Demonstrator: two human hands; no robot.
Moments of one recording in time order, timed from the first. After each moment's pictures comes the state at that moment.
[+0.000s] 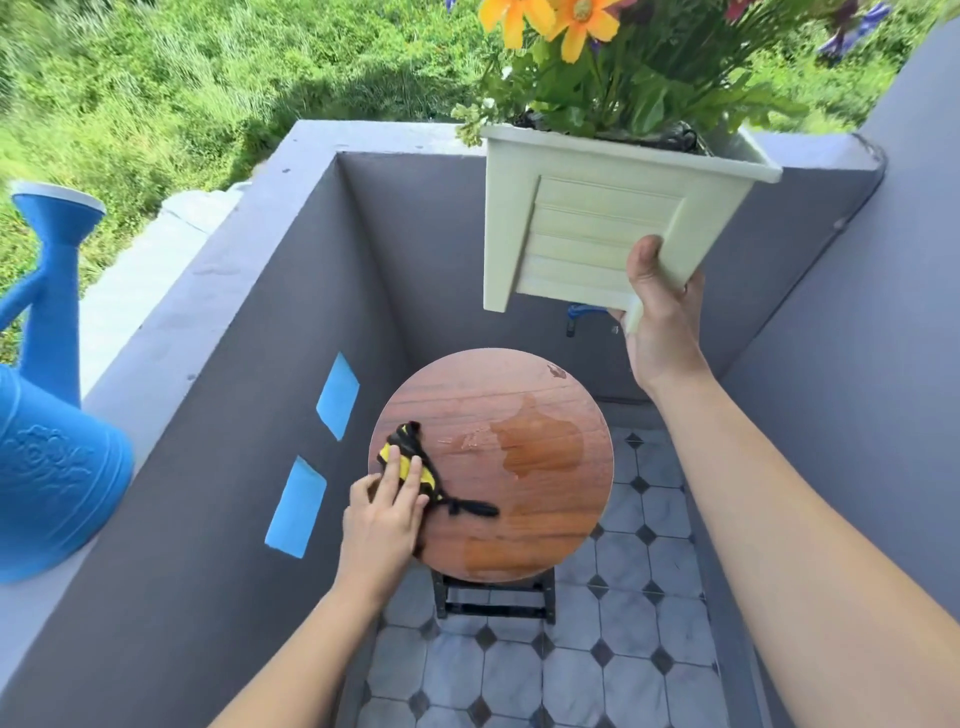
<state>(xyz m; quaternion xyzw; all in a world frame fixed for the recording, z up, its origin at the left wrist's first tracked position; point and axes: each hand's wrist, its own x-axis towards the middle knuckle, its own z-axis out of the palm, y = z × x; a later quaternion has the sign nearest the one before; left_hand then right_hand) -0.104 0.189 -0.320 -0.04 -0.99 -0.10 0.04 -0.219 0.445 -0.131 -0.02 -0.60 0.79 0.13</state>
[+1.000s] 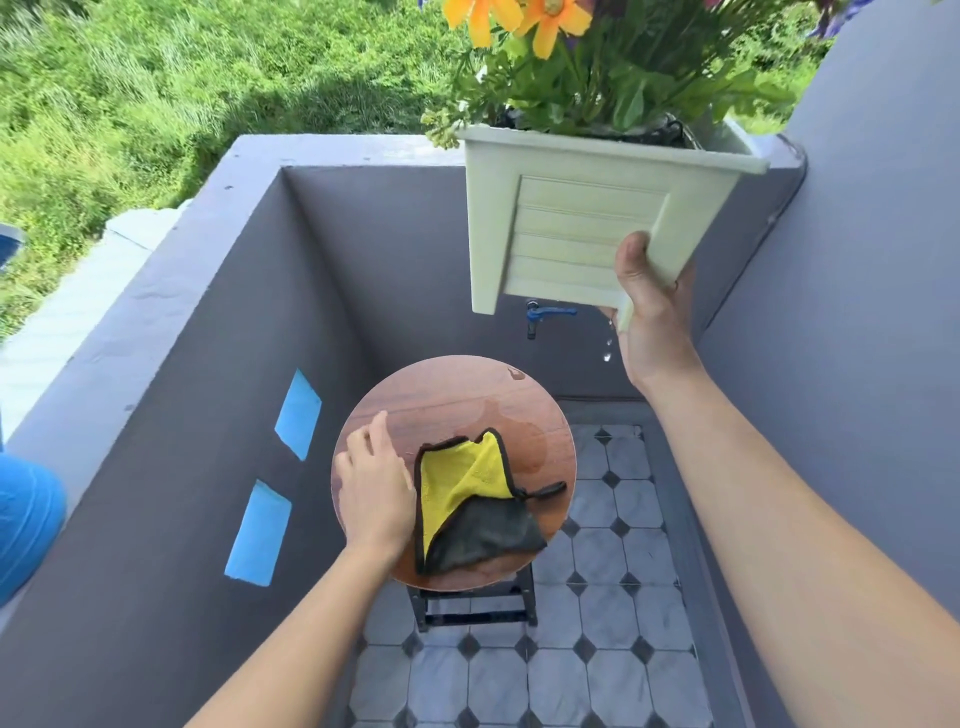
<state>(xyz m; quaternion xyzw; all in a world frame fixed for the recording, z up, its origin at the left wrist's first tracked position) -0.151 0.253 -0.273 0.10 -0.96 -0.27 0.08 -0.217 0.482 -0.135 -0.01 -0.59 0.79 0.16</state>
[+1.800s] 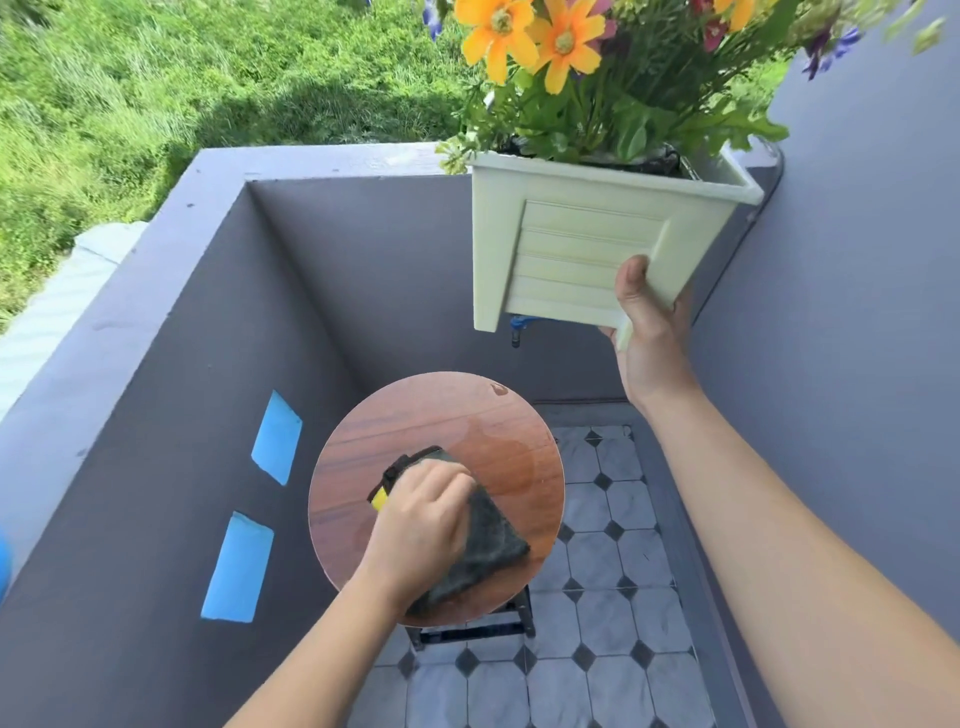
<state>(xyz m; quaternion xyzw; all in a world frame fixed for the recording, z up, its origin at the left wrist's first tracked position) -0.151 0.282 -0.281 -0.26 -0.92 -0.21 0.20 -0.215 0.500 -0.143 -0.03 -0.60 0.78 0.16</state>
